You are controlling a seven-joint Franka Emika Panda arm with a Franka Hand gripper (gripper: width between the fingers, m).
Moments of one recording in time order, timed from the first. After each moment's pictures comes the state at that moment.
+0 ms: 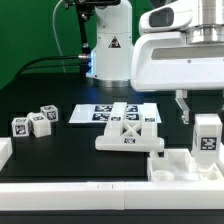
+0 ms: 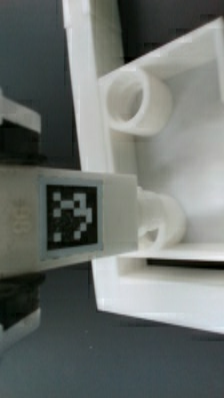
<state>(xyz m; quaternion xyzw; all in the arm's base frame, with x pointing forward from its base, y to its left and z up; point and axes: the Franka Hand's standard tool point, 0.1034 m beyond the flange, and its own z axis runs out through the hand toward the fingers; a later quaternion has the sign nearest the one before) 0.643 0.100 0.102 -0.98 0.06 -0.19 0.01</state>
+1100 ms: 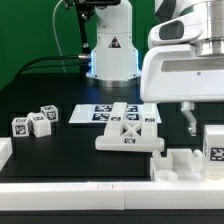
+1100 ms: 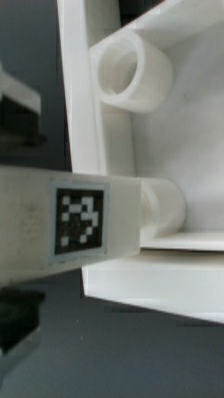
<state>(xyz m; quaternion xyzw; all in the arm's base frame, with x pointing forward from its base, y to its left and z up) 0.643 0.107 0.088 -0.98 0.05 -0.21 0.01</state>
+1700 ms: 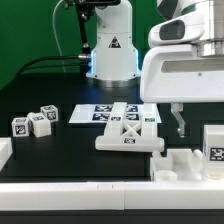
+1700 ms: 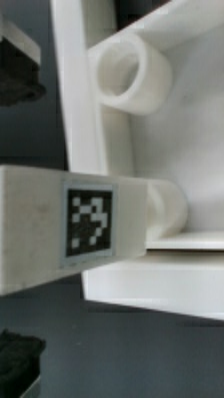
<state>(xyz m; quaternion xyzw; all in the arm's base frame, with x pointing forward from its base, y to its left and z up) 0.650 0.105 0.086 -0.99 0.07 -0.14 0.01</state>
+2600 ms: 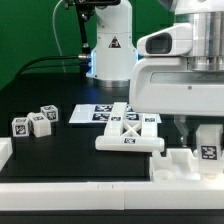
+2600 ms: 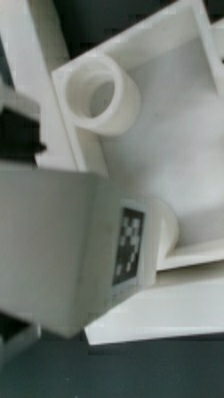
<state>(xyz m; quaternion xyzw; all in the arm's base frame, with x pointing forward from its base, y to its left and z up) 0.663 0.090 0.080 -0.99 0.16 -0.06 0.02</state>
